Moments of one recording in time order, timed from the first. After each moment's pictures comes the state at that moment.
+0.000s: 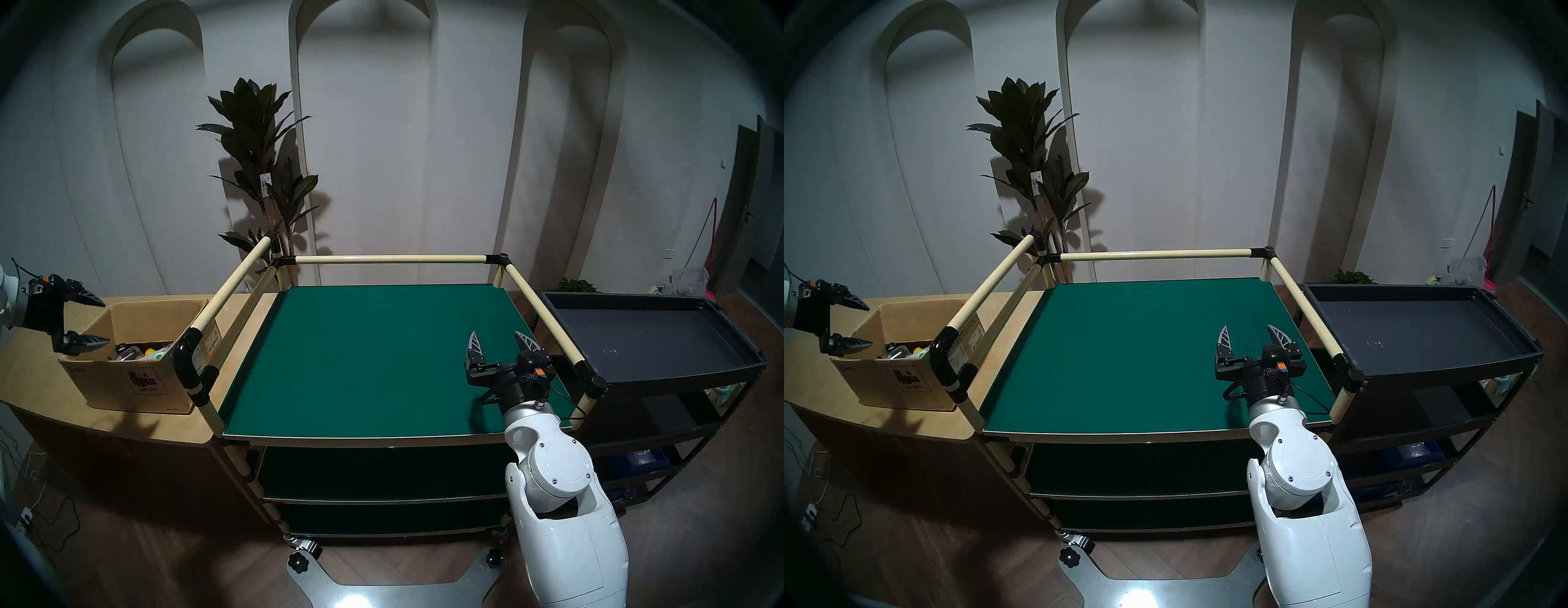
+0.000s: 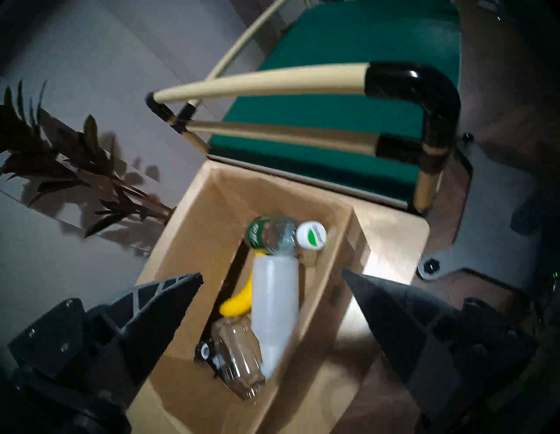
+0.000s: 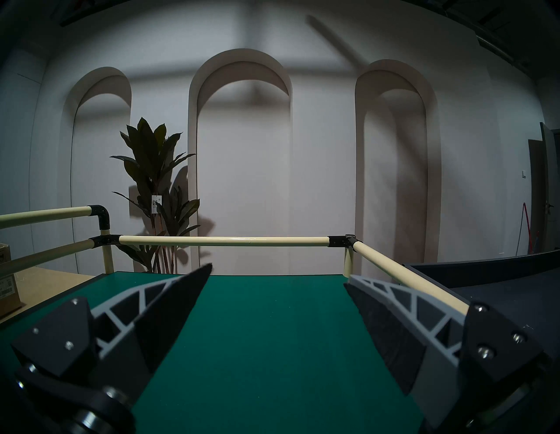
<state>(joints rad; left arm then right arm) 1.07 -0.39 -1.70 -0.99 0.13 -0.17 -1.49 -1.84 -1.57 1.51 -1.95 -0.01 0.00 -0.02</state>
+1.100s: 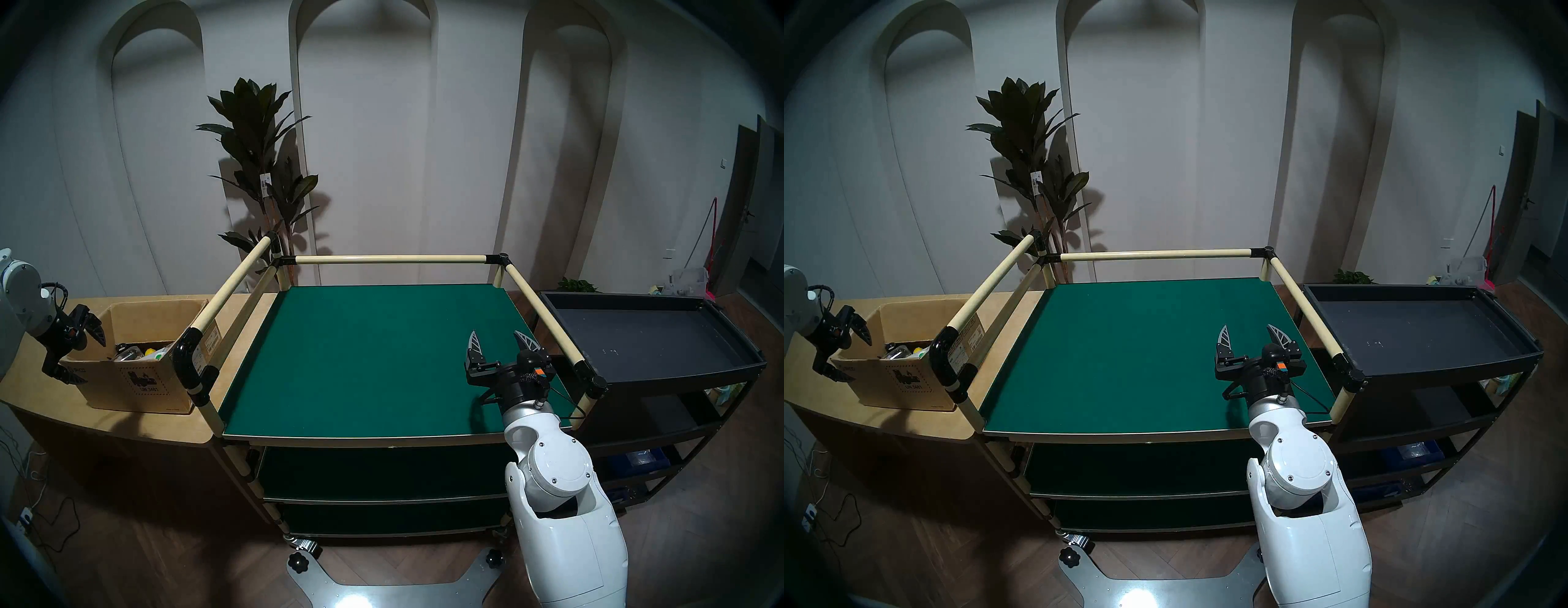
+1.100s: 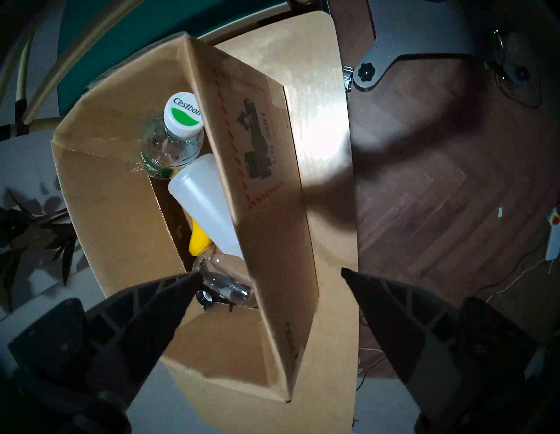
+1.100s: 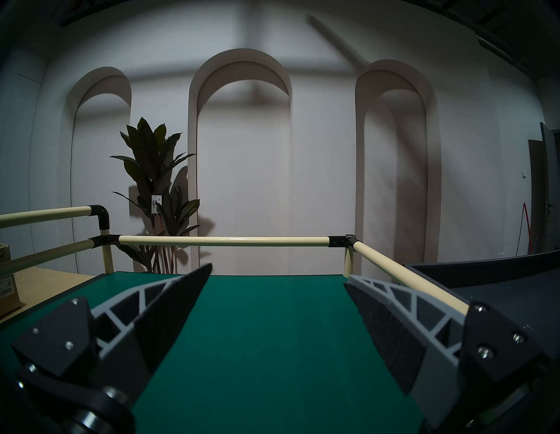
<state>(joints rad) 0.98 -0.32 -1.31 -1.08 0.53 -0.53 -1.32 -1.84 -1.57 1.51 -1.95 -0.02 0.00 -0.02</state>
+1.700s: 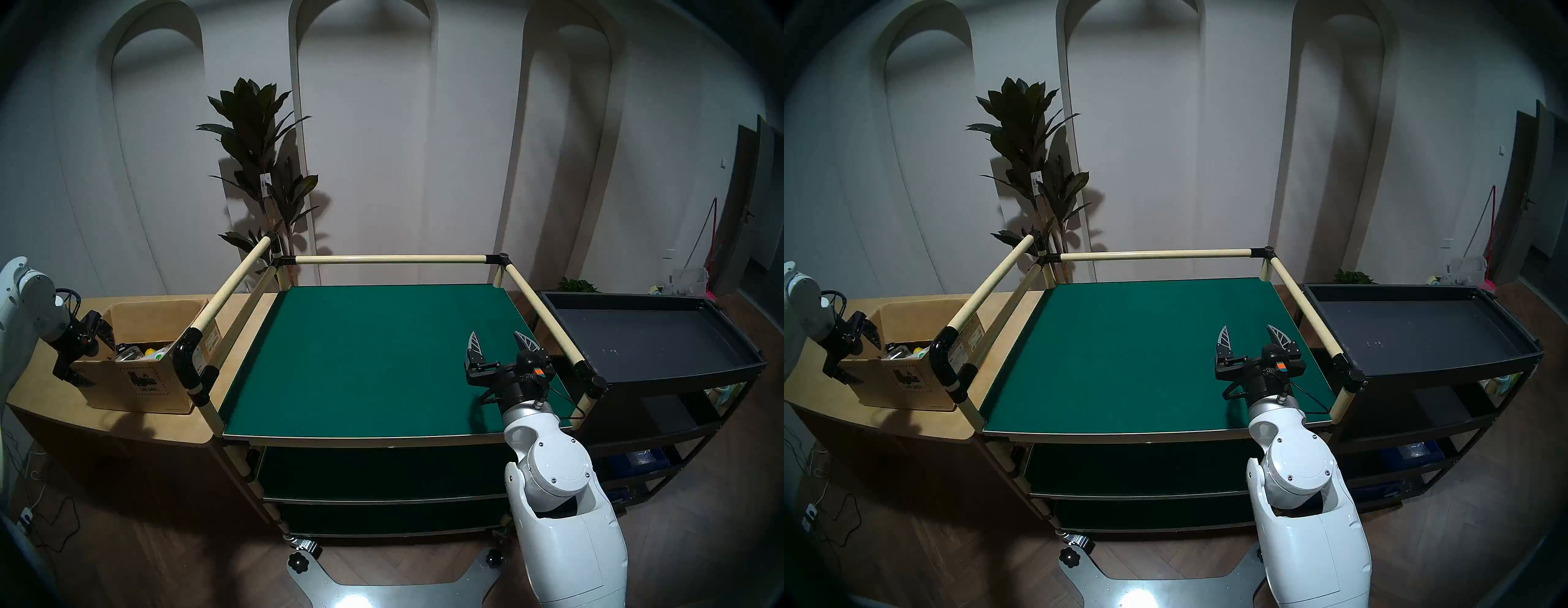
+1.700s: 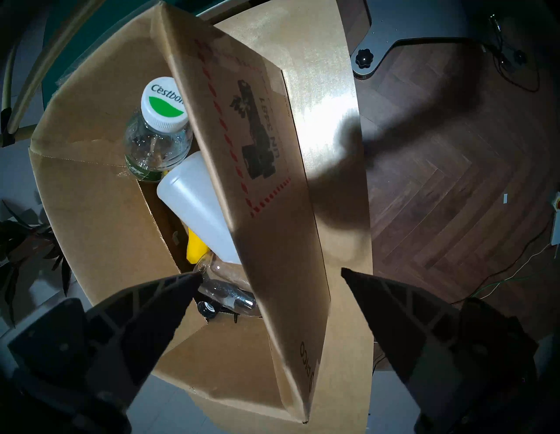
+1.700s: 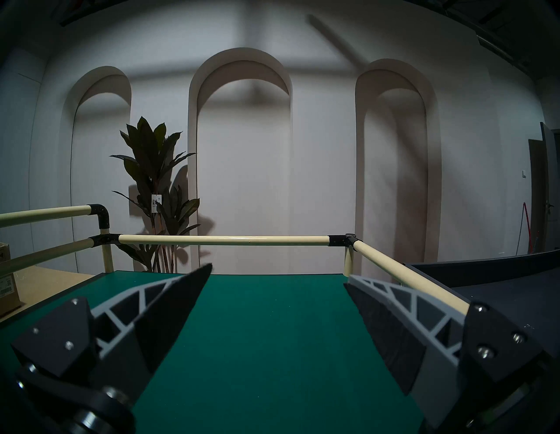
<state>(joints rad) 0.88 -0.42 -1.22 -0.97 0.62 -0.56 -1.28 -1.83 -1.57 1.51 -1.94 -0.02 0.00 -0.02</state>
